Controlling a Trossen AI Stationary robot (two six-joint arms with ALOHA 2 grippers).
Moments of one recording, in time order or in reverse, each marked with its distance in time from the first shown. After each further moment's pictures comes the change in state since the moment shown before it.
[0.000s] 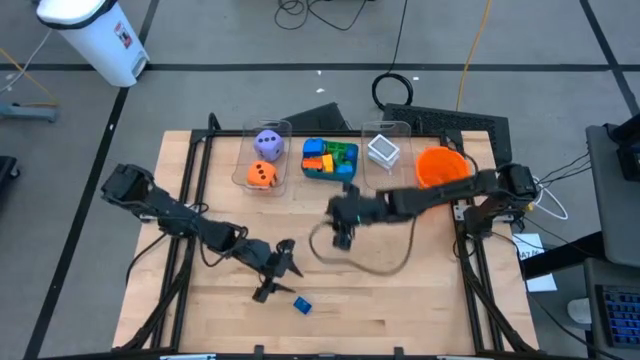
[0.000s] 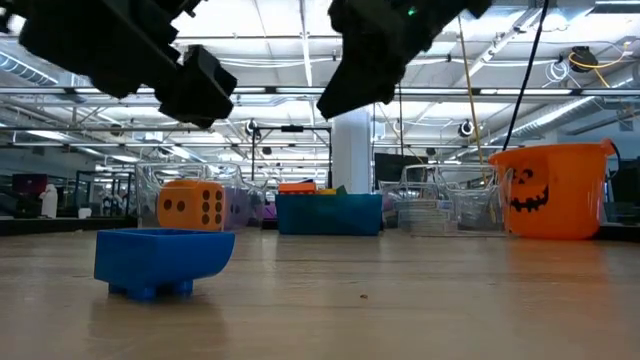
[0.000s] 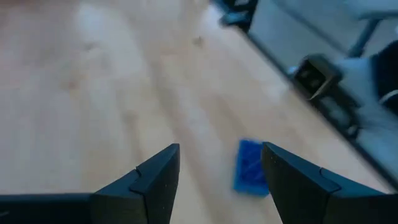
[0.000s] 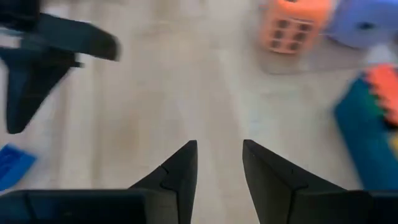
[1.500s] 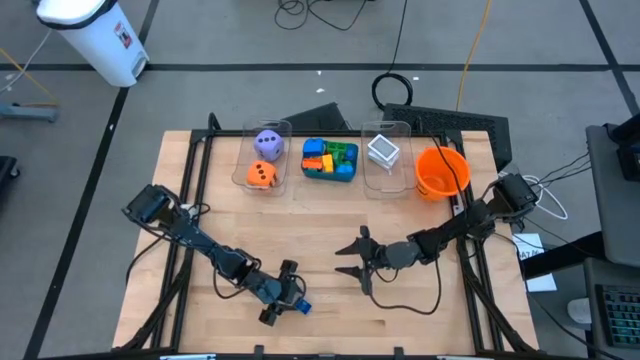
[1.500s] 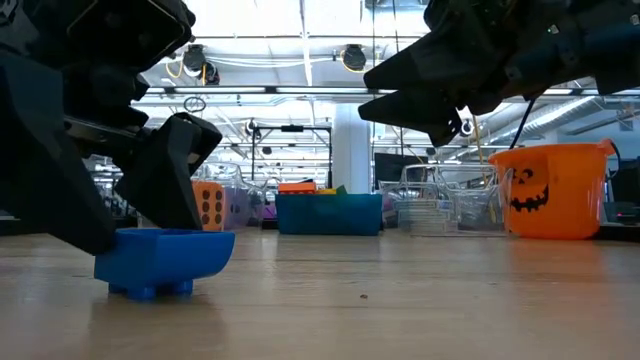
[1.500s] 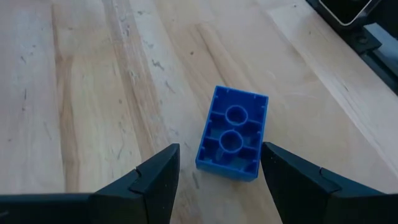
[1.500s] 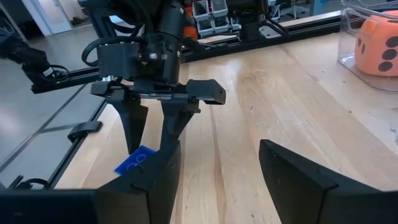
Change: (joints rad) left arm -0.177 0.312 0.139 -0.023 -0.198 -0.093; right arm 0.375 0.056 -0.571 1.110 0.204 0.132
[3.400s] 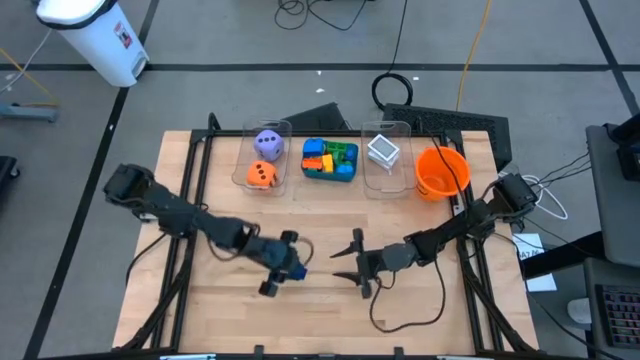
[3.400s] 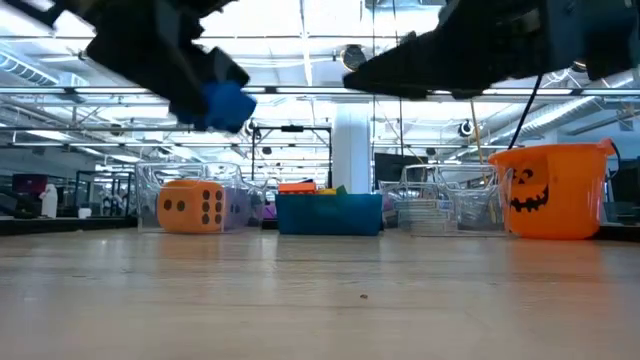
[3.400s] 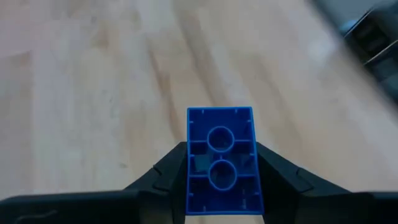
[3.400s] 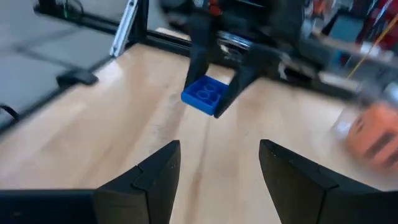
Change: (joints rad) left arm 0.182 -0.262 0.086 -0.411 0.078 0.102; right arm 0.003 0.001 0.051 -0.049 -0.048 -0.446
